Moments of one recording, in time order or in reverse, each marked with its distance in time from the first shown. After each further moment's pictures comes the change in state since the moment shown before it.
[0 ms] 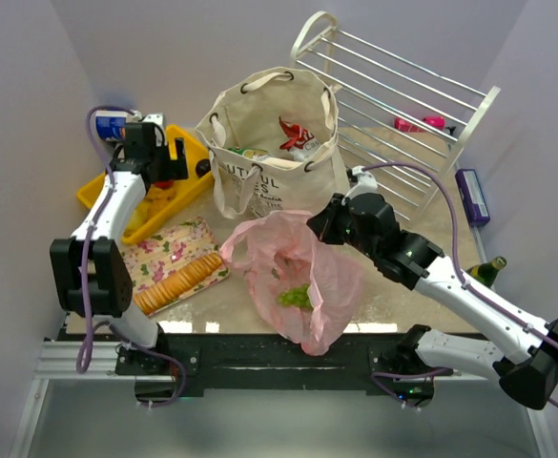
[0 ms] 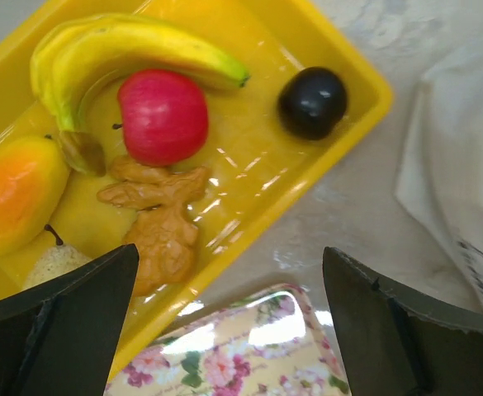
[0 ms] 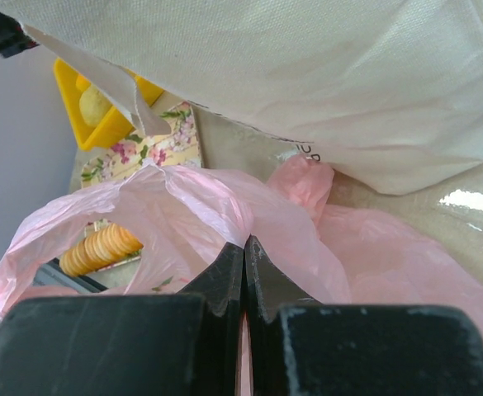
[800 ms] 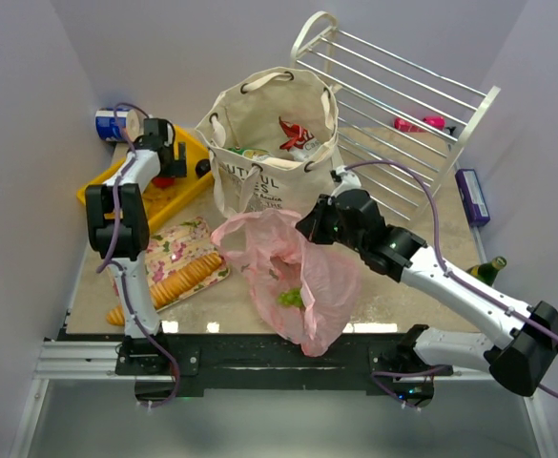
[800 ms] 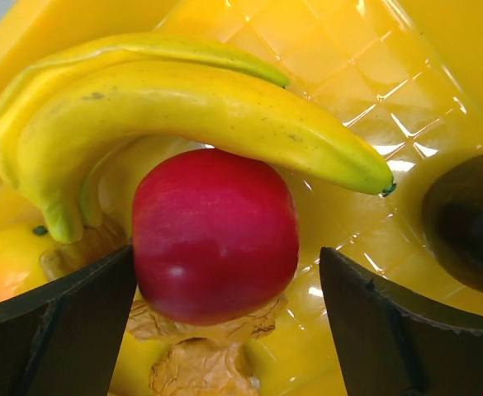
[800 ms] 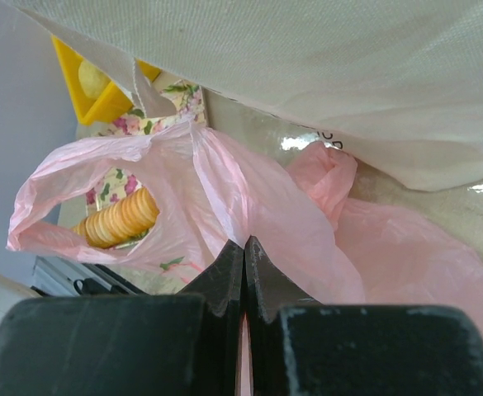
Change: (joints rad) left arm 0.048 0.558 0.347 0.009 -0.160 0.085; right arm 0.000 0.101 0.006 0.050 -0.083 0.001
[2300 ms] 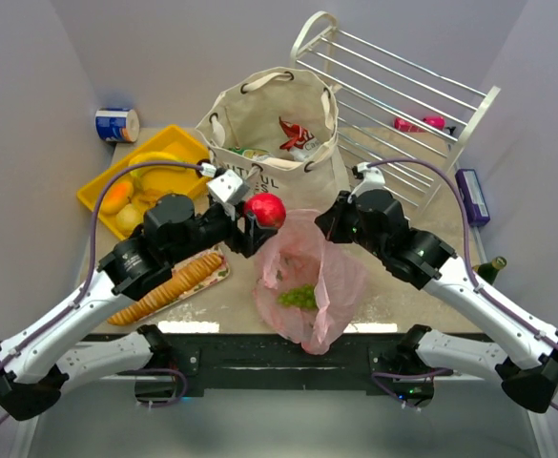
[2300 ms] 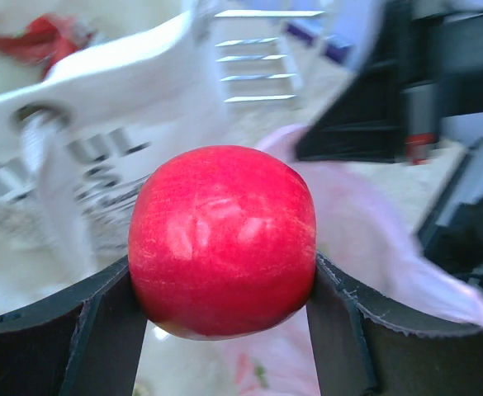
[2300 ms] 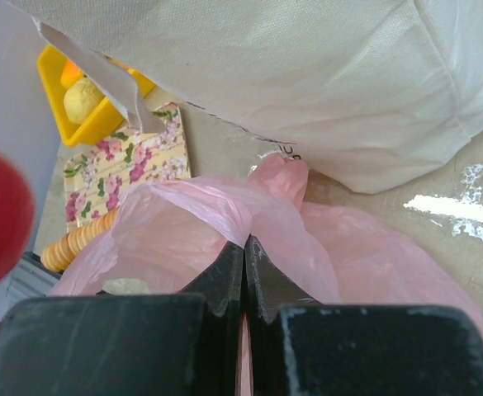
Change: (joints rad) left arm -0.803 -1.228 -0.644 0.082 0.284 -0.103; right arm 0.000 -0.127 0.075 -0.172 0.116 -0.061
